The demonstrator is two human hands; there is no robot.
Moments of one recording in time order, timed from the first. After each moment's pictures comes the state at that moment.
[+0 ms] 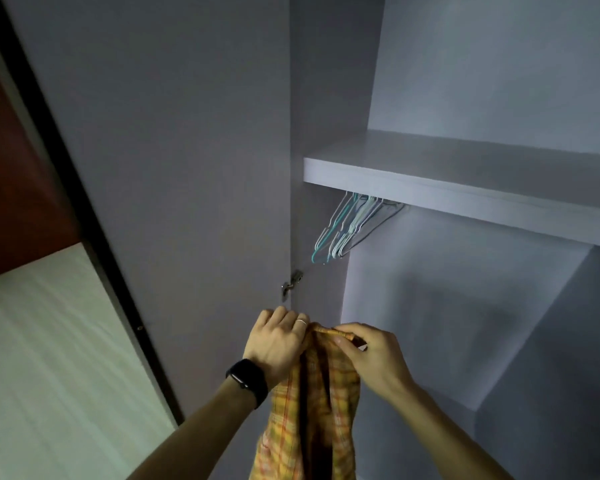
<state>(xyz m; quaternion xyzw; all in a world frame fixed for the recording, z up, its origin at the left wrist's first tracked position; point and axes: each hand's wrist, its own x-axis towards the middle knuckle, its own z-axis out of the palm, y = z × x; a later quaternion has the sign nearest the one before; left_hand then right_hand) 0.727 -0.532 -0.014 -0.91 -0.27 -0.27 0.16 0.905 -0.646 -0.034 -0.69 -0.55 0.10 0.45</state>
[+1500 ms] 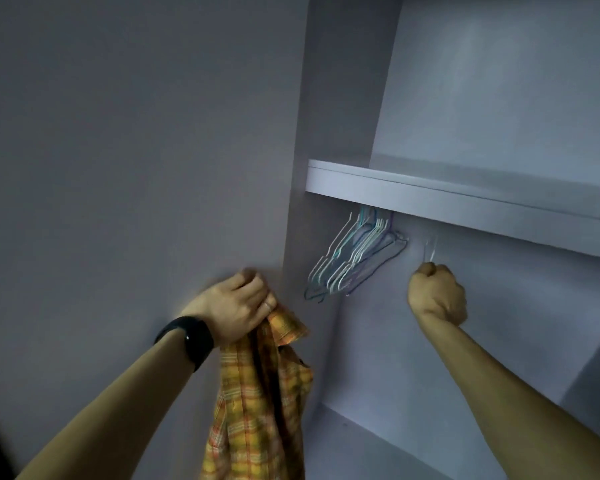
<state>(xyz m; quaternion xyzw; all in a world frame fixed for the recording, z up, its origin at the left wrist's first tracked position) 0.744 -0.360 0.009 -0.87 -0.08 -0.10 0.47 1.059 -0.478 0.011 -0.88 -0.17 -0.10 0.44</state>
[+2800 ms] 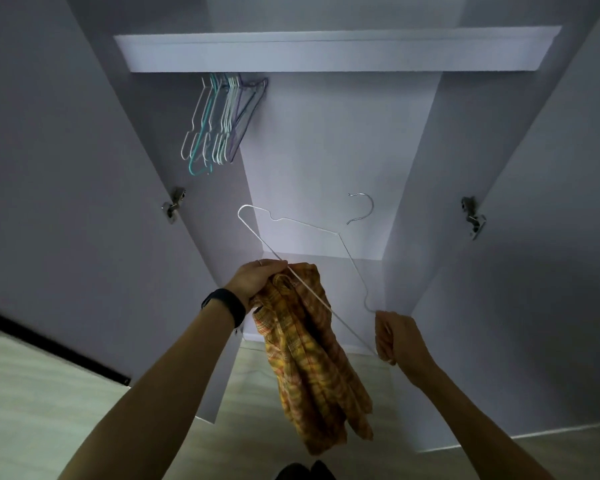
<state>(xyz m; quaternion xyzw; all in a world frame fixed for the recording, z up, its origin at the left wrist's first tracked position) 0.815 -0.629 -0.067 -0.62 -0.41 -0.02 -0.67 0.903 -0.906 -0.120 -0.72 -0.15 0.30 0.61</state>
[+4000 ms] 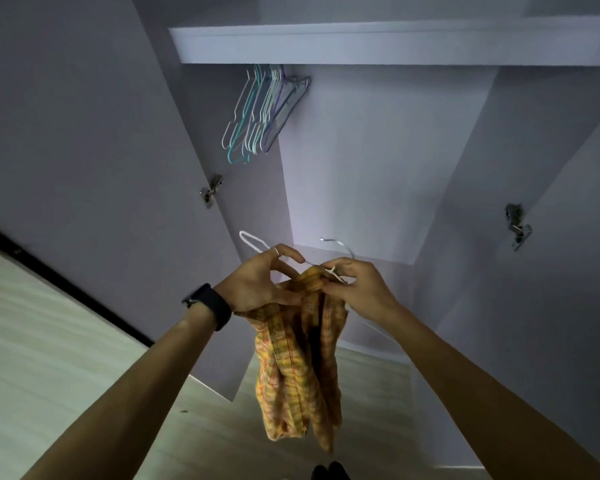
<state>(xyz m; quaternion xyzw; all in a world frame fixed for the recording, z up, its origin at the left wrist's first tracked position) 0.757 -0.635 -0.027 -0.87 -0.20 0.02 -0.46 0.918 -0.803 -0.077 -0.72 -0.37 0.29 0.51</state>
